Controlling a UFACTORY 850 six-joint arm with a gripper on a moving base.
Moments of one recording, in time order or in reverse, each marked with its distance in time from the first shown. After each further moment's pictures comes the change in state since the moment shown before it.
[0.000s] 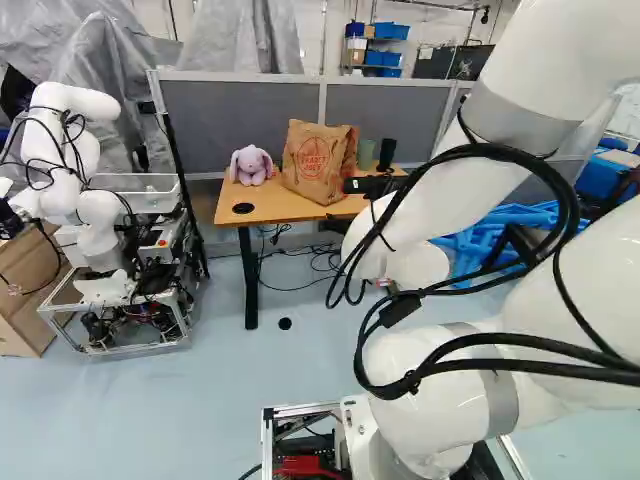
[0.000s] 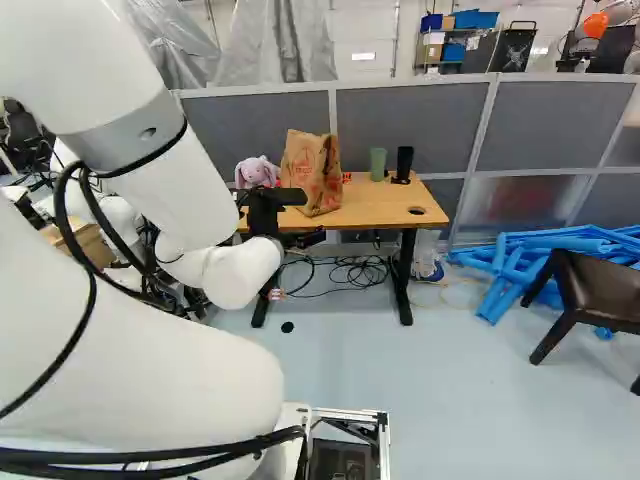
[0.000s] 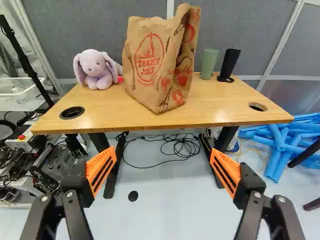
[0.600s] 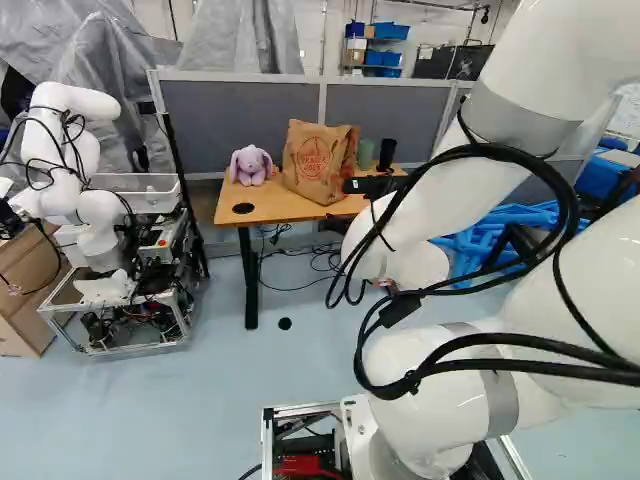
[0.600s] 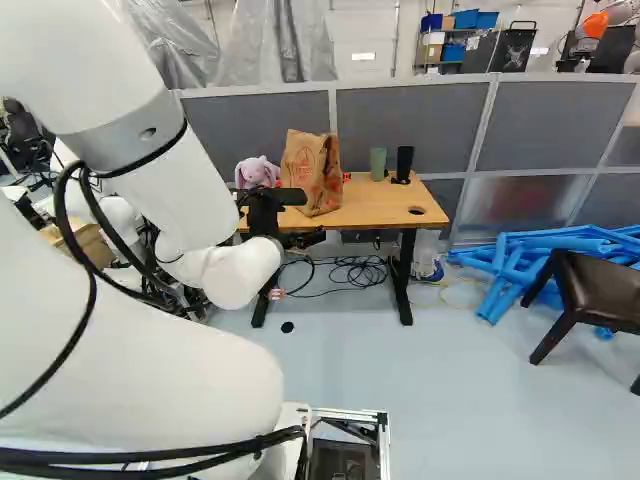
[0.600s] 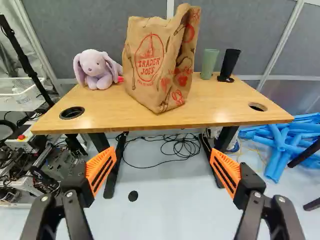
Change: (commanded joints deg) arm 0.0 0.0 0.0 0.0 0.0 0.0
